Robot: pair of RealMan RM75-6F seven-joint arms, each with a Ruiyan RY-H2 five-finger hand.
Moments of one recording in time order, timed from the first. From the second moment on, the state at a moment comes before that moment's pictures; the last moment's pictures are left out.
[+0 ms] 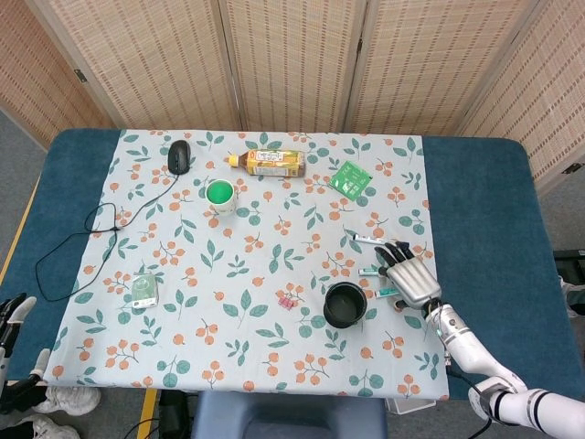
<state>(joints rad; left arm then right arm) 0.06 -0.98 0.03 -1.77 1.64 1.65 -0.03 0.53 -1.45 0.09 -1.33 -1.41 0.90 -0.22</state>
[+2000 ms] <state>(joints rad) 0.07 -1.00 0.03 -1.75 1.66 1.67 -0.02 0.51 -1.28 0.17 -1.85 -1.53 1.25 0.00</state>
